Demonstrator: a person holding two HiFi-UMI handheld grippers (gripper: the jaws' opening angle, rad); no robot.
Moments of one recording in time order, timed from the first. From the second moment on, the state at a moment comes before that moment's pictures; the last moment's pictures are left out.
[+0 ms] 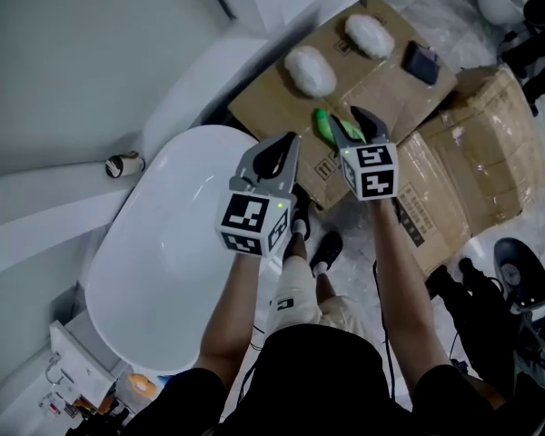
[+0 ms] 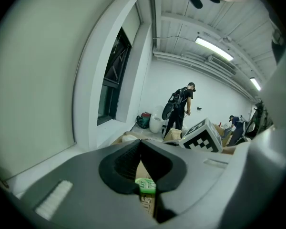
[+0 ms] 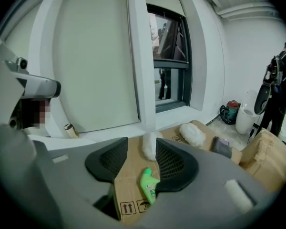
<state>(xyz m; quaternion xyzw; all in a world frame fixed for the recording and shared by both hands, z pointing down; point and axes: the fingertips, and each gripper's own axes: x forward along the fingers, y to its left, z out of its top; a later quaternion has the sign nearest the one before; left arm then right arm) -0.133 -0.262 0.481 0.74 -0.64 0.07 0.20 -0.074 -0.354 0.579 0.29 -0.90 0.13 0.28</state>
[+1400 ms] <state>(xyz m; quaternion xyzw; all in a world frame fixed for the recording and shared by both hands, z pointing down) -0.010 -0.123 0.321 0.76 -0.64 0.04 0.10 0.075 -0.184 0.345 0.30 -0.94 0.04 0.15</state>
